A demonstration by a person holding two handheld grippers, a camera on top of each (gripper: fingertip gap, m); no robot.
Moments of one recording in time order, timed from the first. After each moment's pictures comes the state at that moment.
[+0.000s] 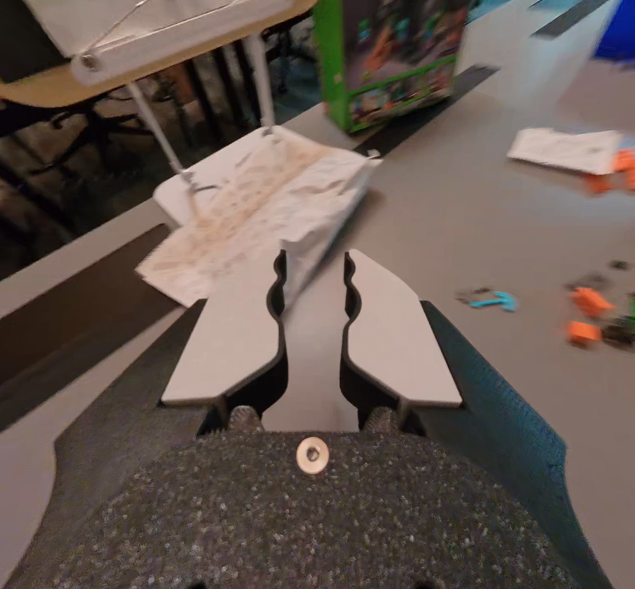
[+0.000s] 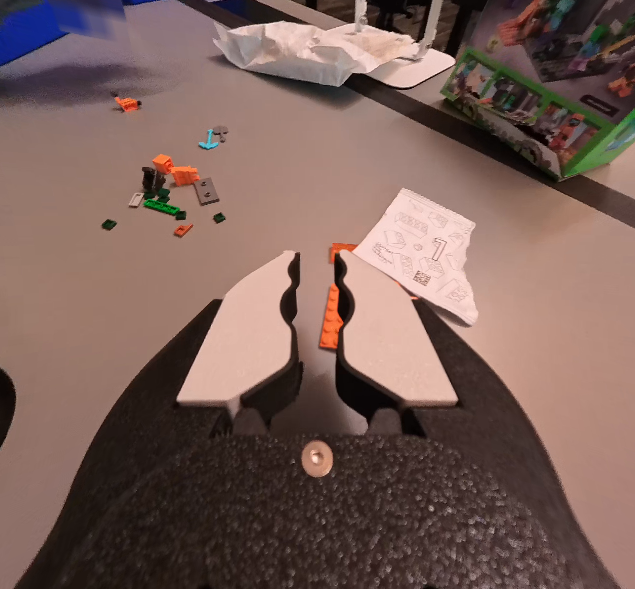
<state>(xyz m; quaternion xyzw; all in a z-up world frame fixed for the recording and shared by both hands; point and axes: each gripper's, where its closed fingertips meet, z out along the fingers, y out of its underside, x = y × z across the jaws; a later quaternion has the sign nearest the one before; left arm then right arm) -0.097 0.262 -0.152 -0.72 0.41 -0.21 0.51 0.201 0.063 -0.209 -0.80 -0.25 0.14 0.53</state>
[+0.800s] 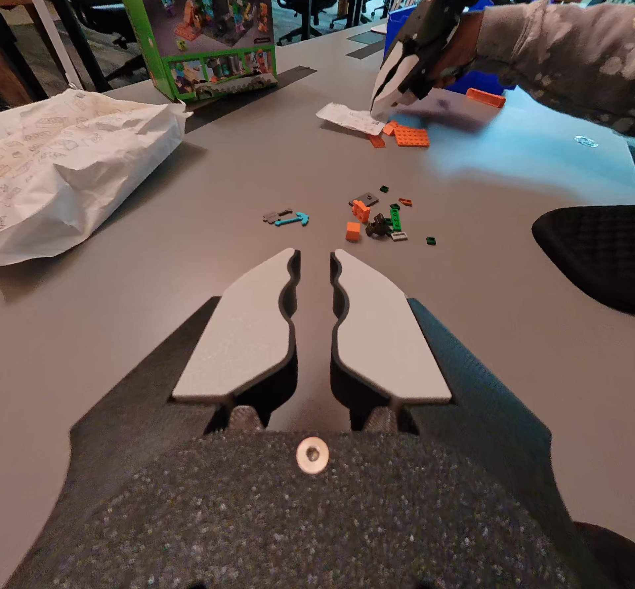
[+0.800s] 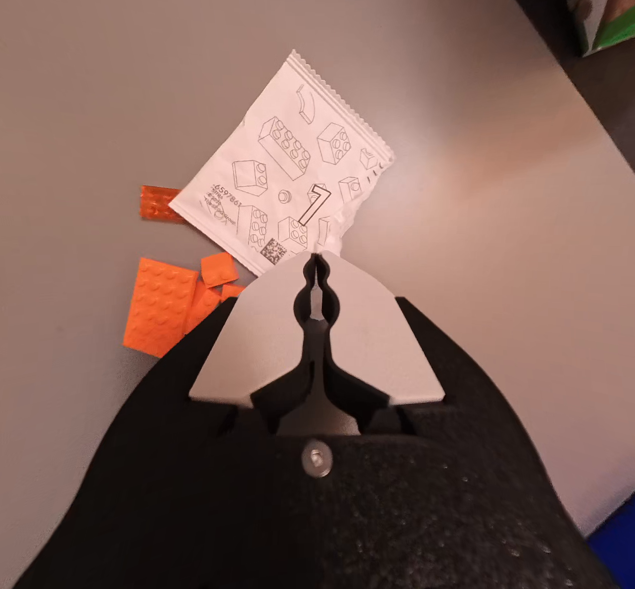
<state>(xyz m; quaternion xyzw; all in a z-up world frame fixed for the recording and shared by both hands) -0.095 0.103 -0.194 -0.67 0.46 -0.37 0.45 0.276 0.134 -0.263 -0.91 -0.32 0.04 0.26</state>
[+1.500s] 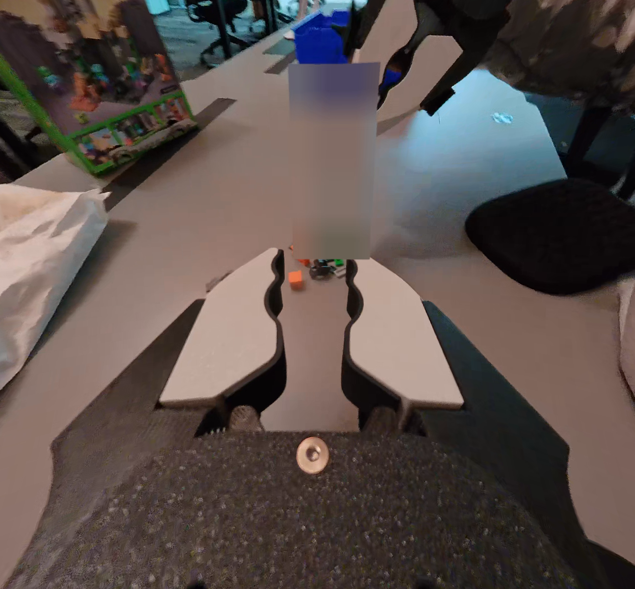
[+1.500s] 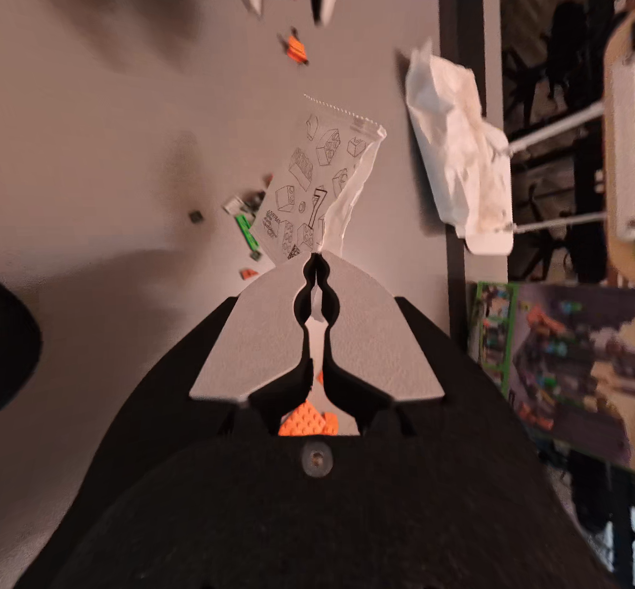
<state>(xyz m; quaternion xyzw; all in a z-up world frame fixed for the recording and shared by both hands) -0.048 0.065 -0.161 -0.59 0.56 -0.38 0.43 0.061 0.054 -0.161 -0.66 -0.64 -0.03 0.39</state>
